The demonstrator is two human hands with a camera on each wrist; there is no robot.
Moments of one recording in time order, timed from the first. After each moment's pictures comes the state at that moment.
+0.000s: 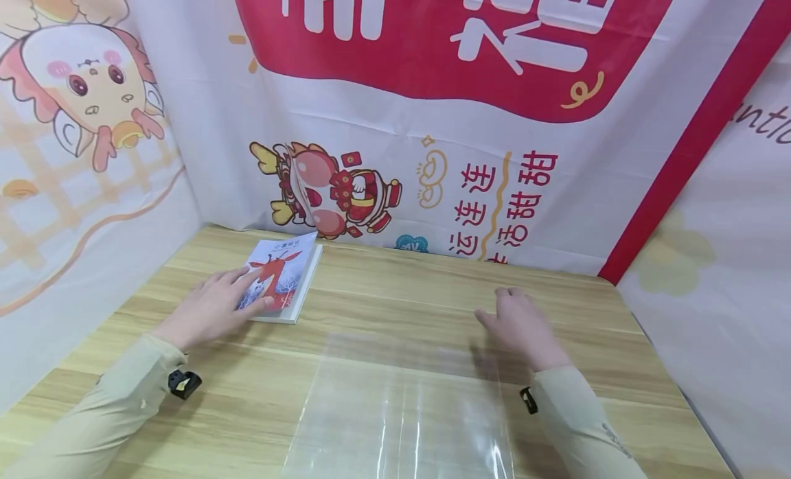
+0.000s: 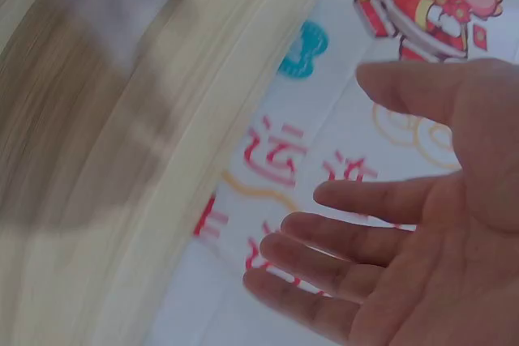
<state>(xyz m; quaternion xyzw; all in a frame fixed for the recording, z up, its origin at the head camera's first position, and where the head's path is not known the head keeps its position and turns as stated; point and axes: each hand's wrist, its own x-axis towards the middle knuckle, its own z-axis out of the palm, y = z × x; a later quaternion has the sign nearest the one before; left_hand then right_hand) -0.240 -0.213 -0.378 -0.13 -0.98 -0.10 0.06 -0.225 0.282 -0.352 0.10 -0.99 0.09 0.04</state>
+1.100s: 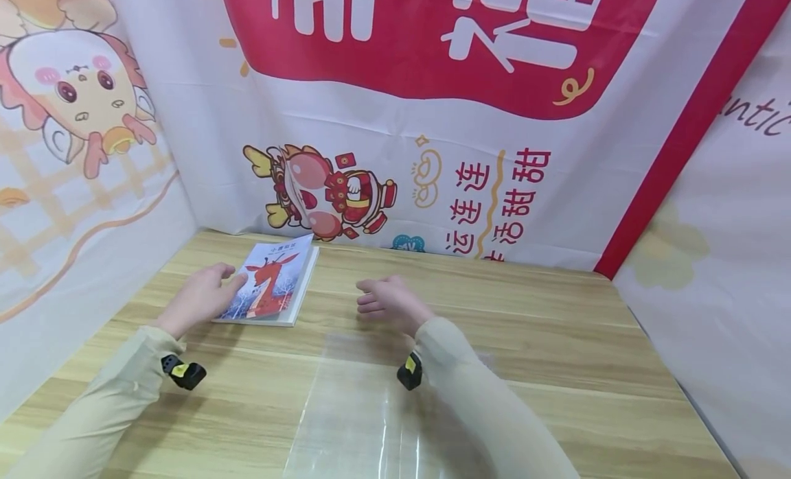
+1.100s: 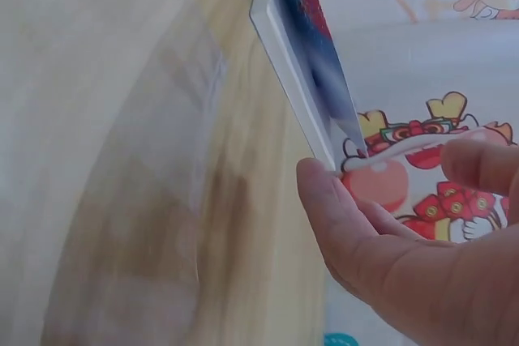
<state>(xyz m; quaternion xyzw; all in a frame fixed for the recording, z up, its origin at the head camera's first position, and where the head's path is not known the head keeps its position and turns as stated) -0.265 -0.231 -0.371 -0.06 -0.97 -0.25 0.05 -0.266 0.109 -0.355 0.01 -0.70 0.66 -0.26</state>
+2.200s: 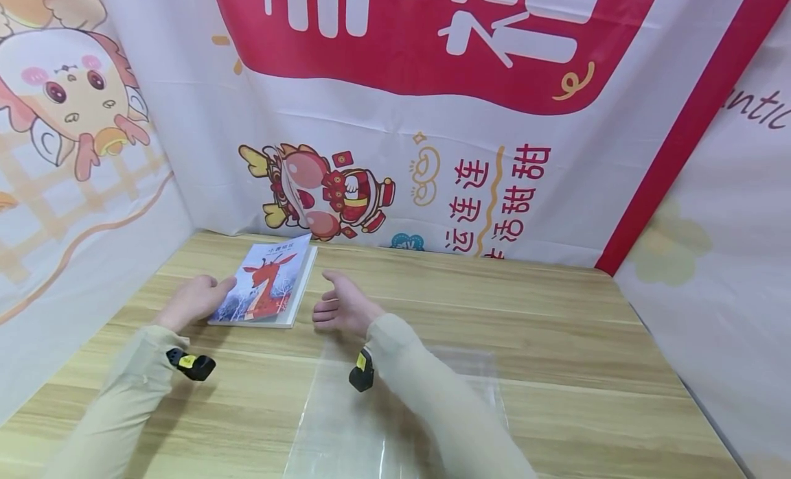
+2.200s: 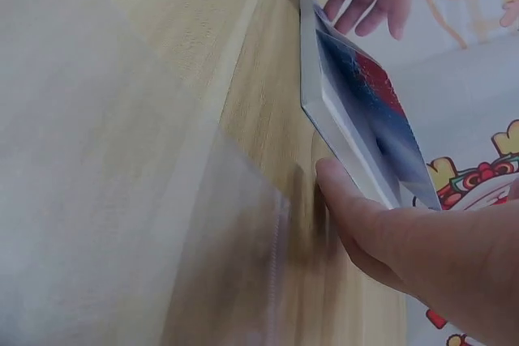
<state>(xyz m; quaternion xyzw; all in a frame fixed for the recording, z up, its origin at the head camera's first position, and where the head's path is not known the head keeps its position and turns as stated) -0.279 -0.246 -0.381 0.02 -0.97 -0.25 -0.06 -0.284 0.035 -0.377 -0.08 -0.54 0.76 -0.35</state>
